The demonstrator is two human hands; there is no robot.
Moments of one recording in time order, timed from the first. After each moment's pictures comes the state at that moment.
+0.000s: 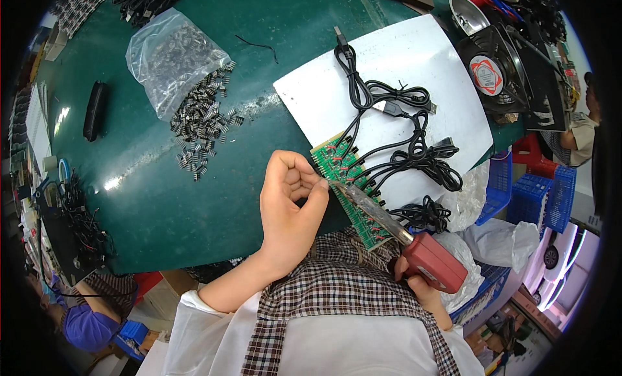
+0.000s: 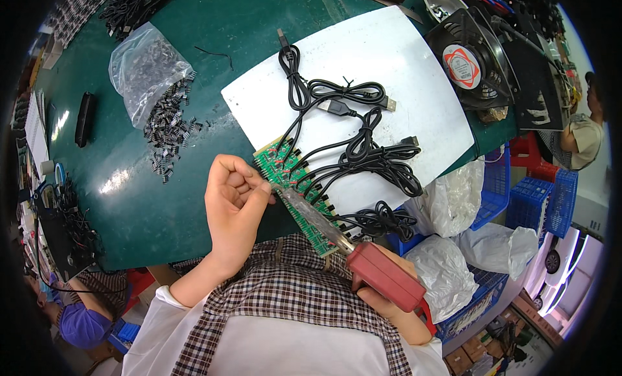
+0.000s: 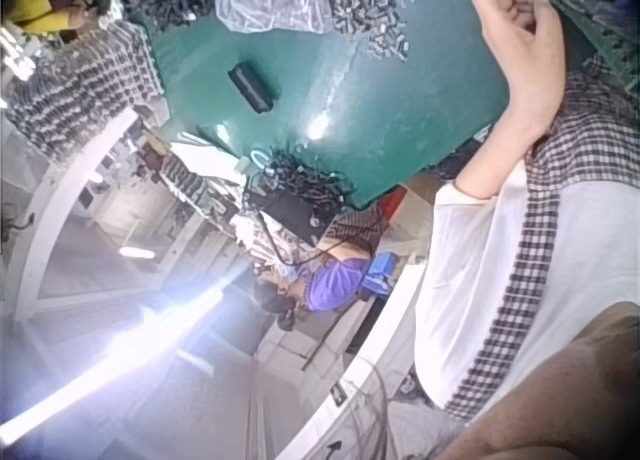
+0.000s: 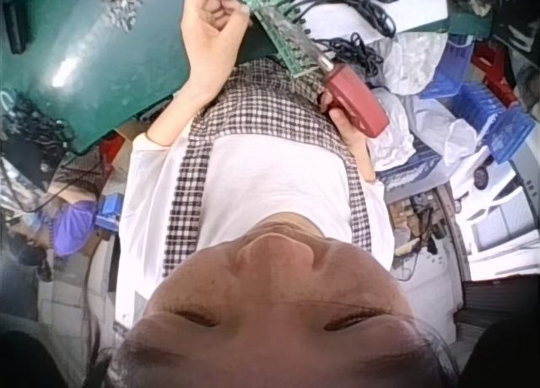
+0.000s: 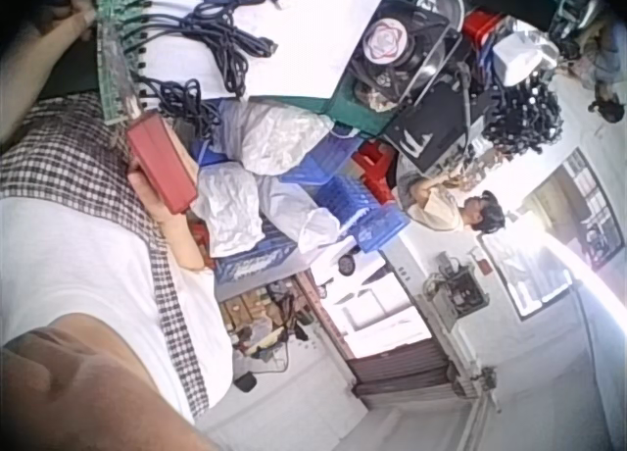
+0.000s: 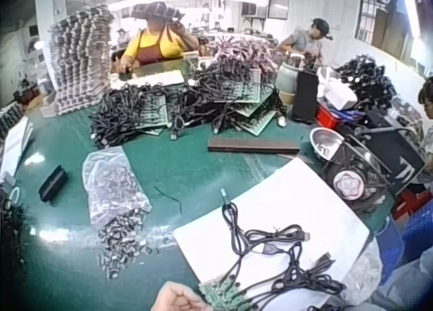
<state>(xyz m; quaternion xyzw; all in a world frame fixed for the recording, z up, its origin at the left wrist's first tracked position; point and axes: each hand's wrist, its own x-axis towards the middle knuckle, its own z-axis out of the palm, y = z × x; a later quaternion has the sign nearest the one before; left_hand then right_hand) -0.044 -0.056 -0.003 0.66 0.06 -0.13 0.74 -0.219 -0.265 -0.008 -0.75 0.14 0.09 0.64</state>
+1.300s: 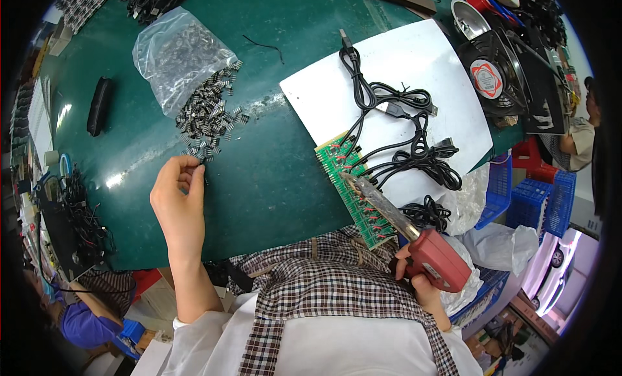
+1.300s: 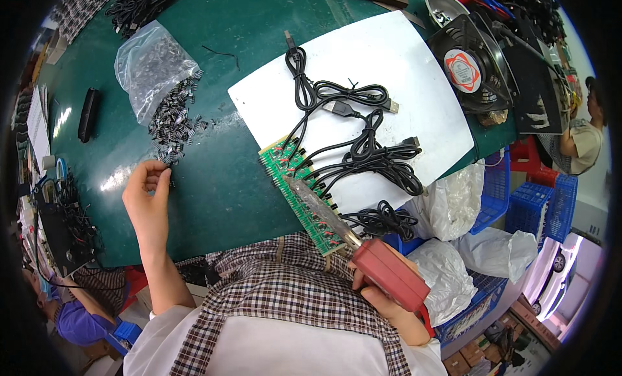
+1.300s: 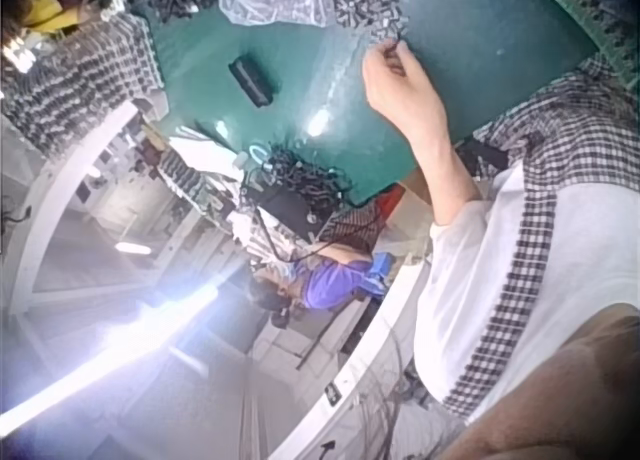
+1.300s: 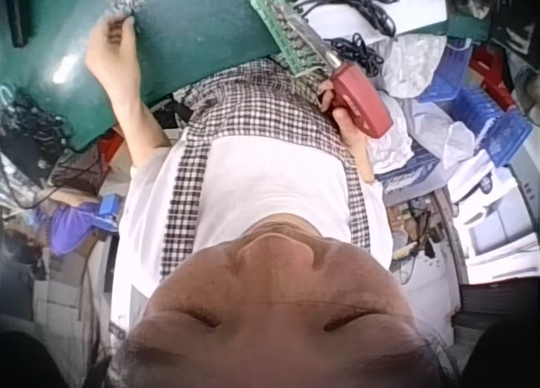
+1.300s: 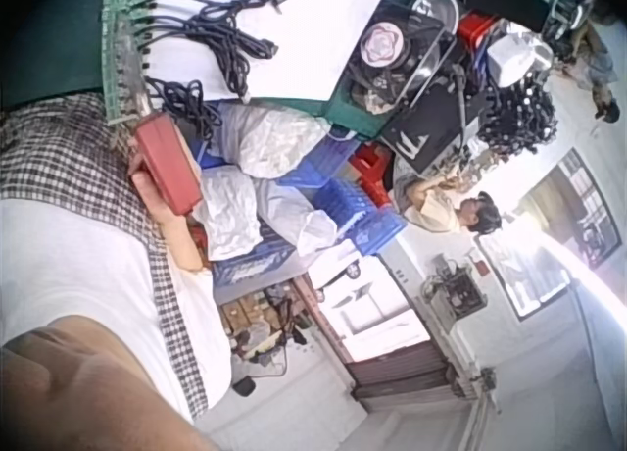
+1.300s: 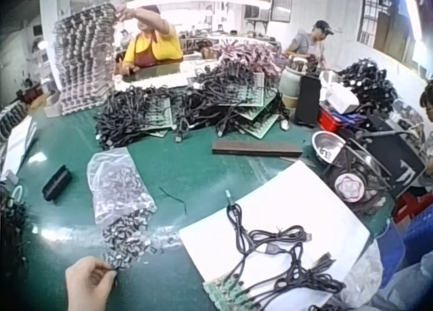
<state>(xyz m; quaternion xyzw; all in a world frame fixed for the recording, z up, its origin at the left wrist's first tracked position) -0.023 0.055 0.004 0.93 0.08 0.05 0.36 -0.187 -0.243 0.021 -0.68 0.18 0.09 0.70</state>
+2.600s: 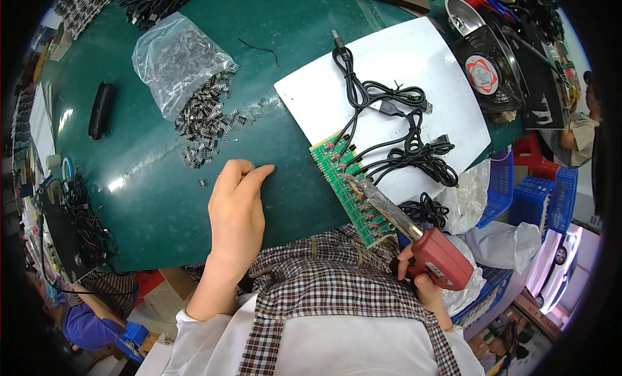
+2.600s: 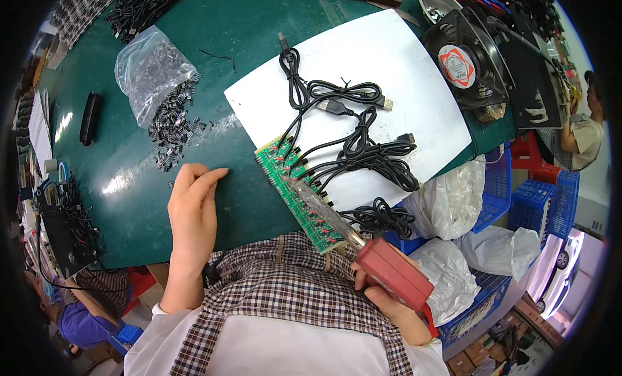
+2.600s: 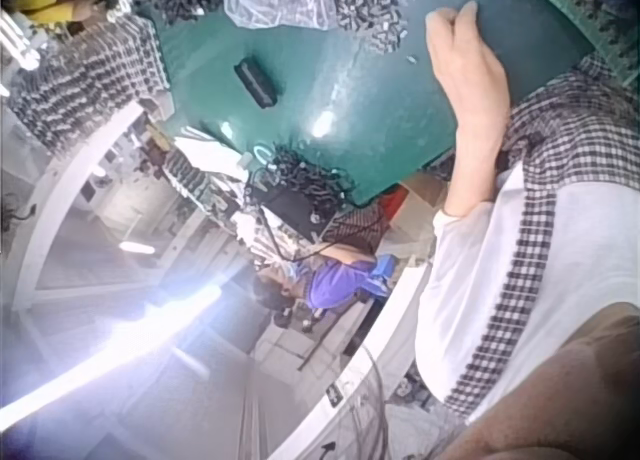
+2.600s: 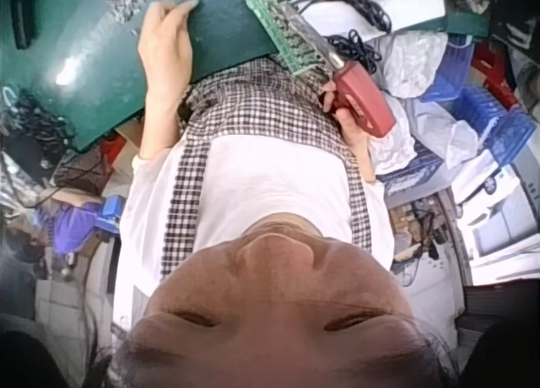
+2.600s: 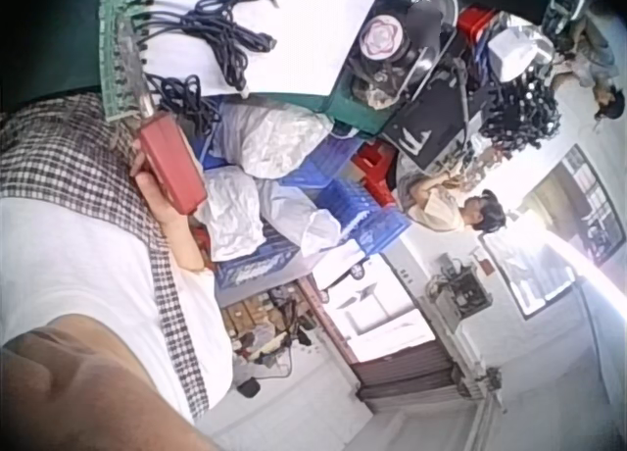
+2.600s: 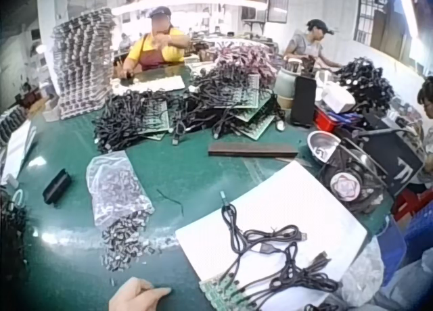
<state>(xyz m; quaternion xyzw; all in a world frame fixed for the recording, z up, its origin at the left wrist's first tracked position) -0.040 0.000 0.006 0.93 -0.12 0.03 0.35 -0.191 -0.248 0.016 -0.66 0.14 0.06 0.73</state>
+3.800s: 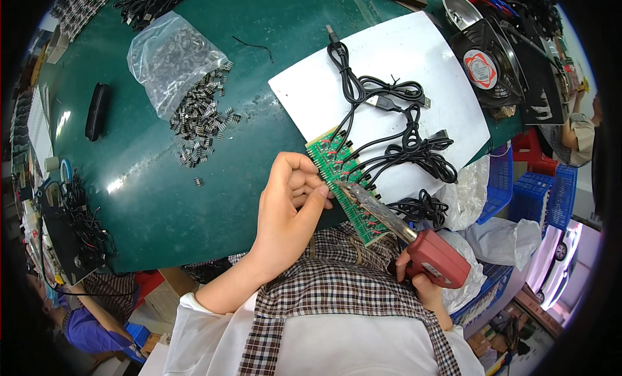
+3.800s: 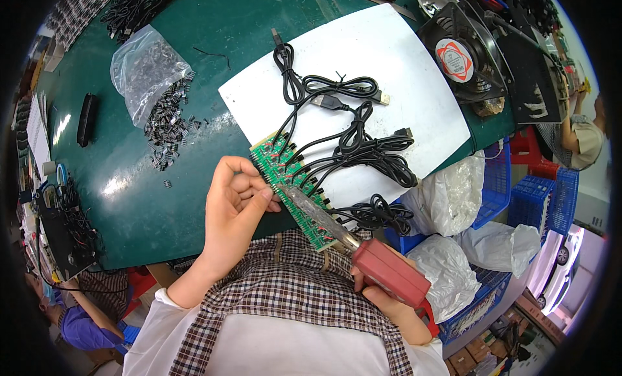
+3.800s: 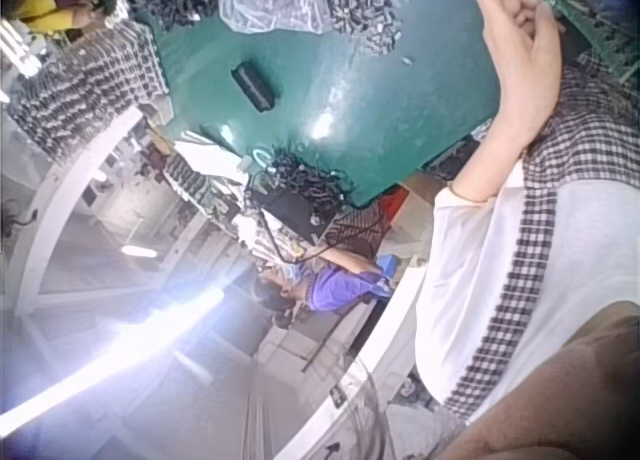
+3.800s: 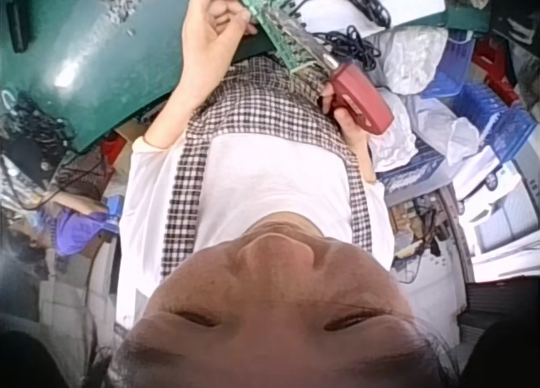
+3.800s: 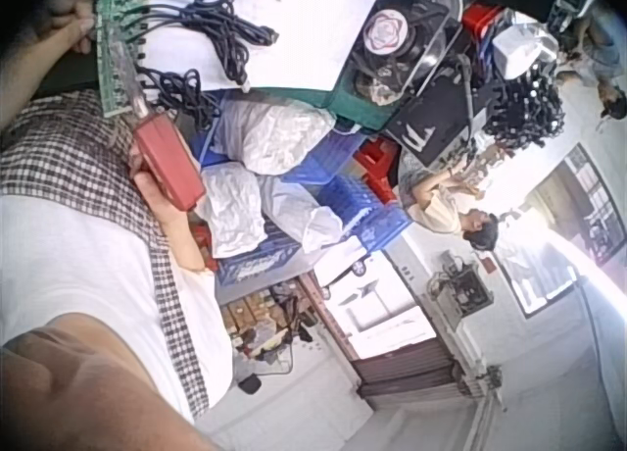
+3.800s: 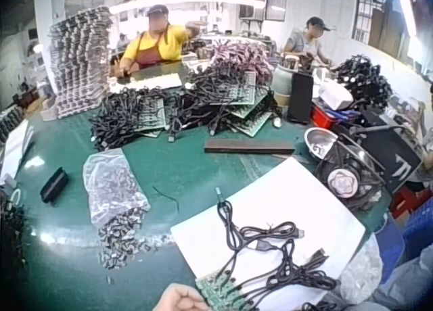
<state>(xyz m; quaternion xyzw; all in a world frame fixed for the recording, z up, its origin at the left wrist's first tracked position) -0.049 -0.048 0.004 0.64 0.02 -0.22 0.73 -0.193 -0.247 0.020 -0.61 0.20 0.10 0.76</state>
